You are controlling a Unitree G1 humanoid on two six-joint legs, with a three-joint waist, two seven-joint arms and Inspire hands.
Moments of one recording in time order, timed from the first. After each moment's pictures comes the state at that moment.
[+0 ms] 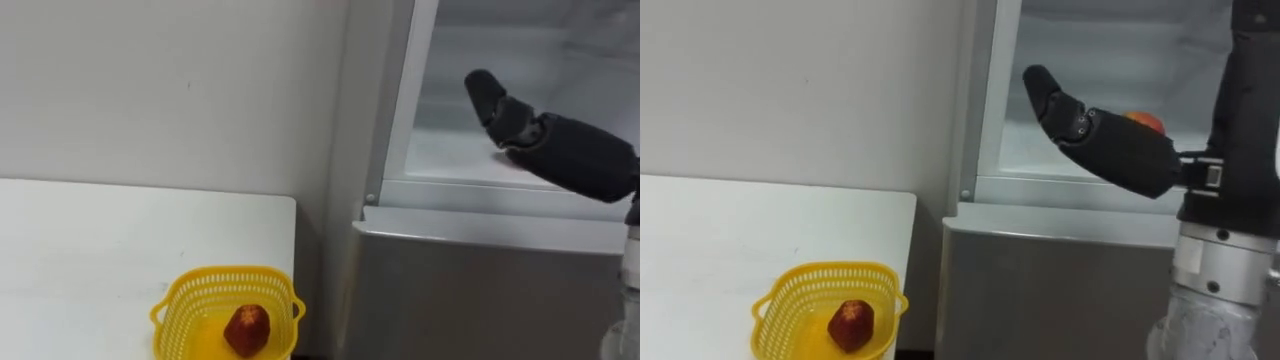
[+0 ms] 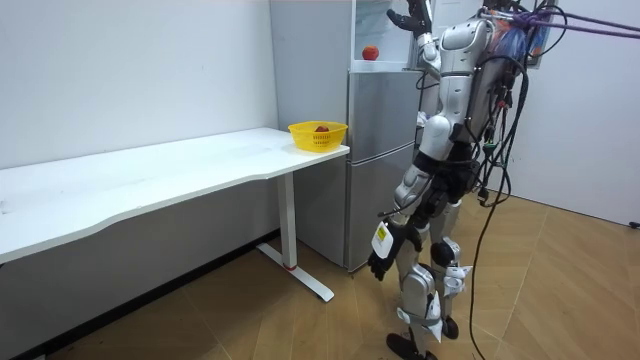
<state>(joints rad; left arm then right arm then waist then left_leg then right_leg) 0.15 0.26 -0.05 1.16 0.48 0.07 -0.07 -0.29 -0.36 -0.12 -0.29 -0.38 -0.17 -0.52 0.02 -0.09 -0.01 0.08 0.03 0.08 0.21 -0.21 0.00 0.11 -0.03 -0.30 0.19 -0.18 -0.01</state>
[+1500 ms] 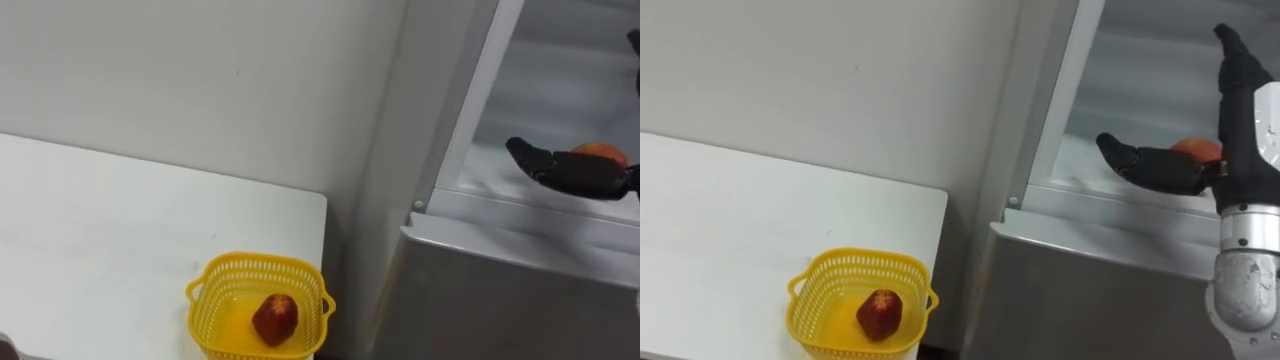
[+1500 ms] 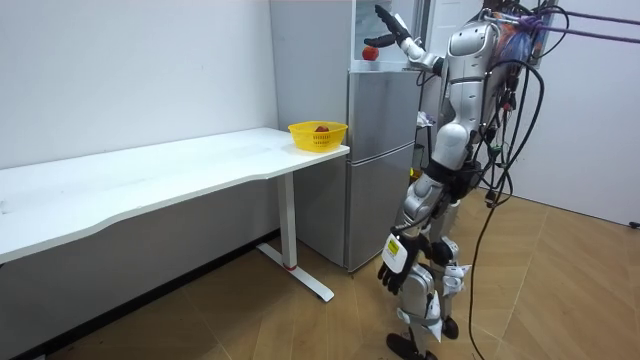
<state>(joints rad) 0.22 0.33 0.00 1.09 0.49 0.08 -0.13 -0.49 -0.64 -0.05 0.29 -0.32 -0.06 -0.44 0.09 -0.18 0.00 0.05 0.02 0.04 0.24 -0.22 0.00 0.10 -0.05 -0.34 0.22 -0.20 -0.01</state>
